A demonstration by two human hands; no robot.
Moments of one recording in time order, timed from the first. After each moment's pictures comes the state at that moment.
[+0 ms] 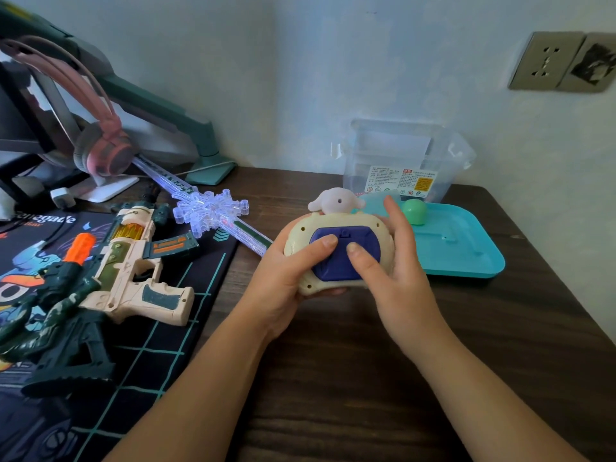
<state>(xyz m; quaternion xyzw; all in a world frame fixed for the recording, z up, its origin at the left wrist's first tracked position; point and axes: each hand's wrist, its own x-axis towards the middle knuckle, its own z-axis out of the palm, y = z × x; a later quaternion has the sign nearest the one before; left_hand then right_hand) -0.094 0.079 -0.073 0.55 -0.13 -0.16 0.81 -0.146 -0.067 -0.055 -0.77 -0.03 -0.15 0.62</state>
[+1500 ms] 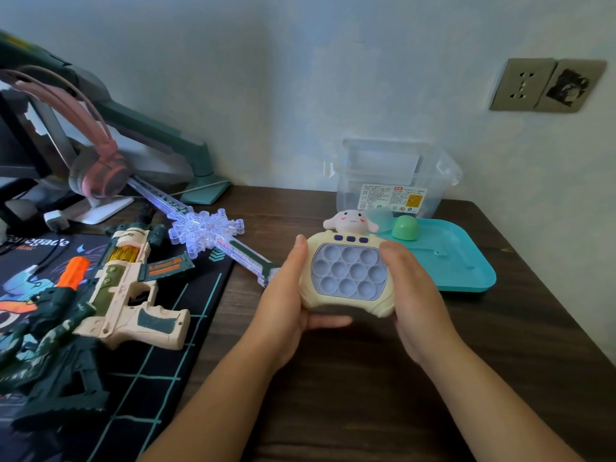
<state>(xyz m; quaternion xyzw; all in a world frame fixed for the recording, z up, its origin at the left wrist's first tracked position) -0.110 0.064 -0.051 0.58 -0.02 -0.19 0.79 -0.134 -0.083 -0.052 -0.67 0.10 -0.09 0.73</state>
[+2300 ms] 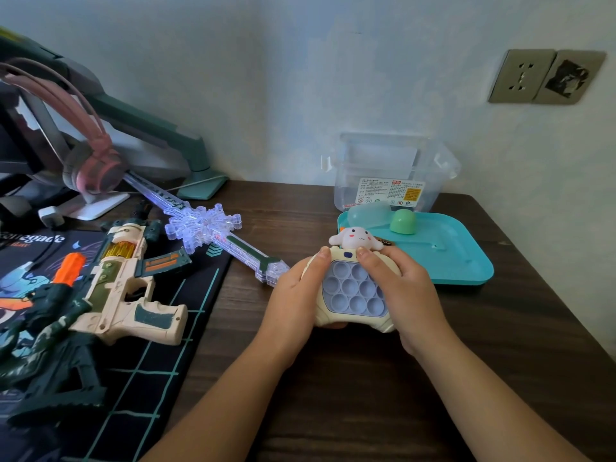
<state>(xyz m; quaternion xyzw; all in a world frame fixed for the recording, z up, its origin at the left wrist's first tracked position) -0.109 0.052 -0.069 0.65 -0.02 -0.13 0.75 -0.132 -0.086 -0.061 -0.76 0.13 -0.13 0.62</state>
